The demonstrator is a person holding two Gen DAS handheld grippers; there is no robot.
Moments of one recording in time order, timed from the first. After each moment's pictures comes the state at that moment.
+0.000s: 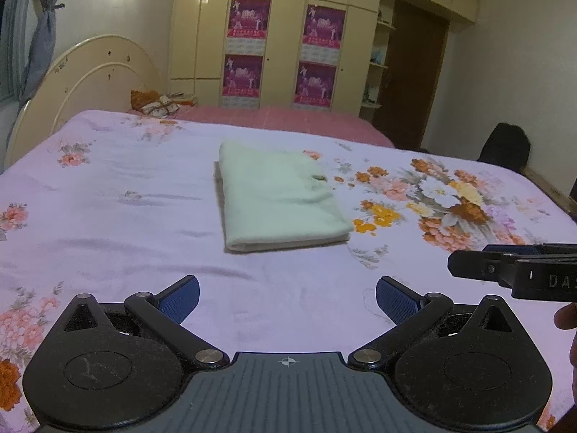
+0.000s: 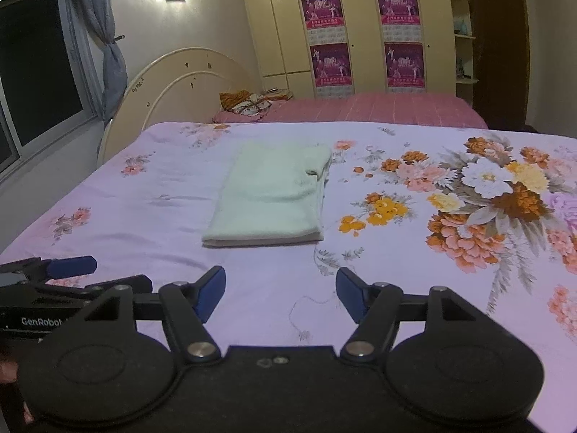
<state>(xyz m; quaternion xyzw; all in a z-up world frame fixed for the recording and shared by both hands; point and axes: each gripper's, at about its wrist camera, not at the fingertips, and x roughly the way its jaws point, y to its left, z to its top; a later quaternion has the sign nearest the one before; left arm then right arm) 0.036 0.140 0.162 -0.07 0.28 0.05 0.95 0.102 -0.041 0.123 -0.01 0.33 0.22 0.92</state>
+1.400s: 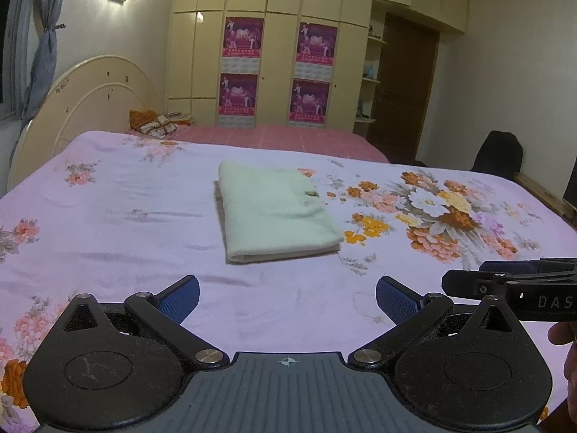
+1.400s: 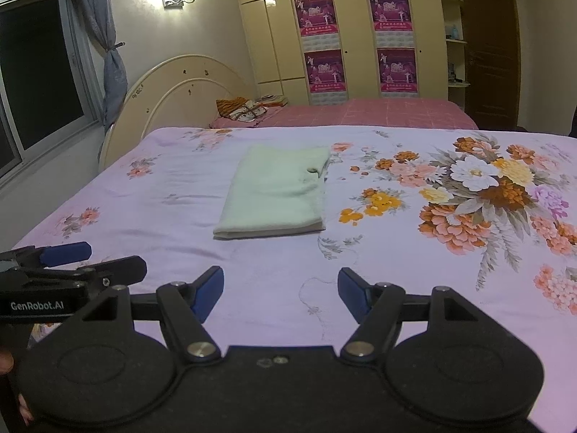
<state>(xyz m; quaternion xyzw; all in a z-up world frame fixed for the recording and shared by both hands) 0.004 0.127 0.181 -0.06 0.26 0.05 0.96 0.063 -0.043 0.127 0.00 0.32 0.21 0.92</state>
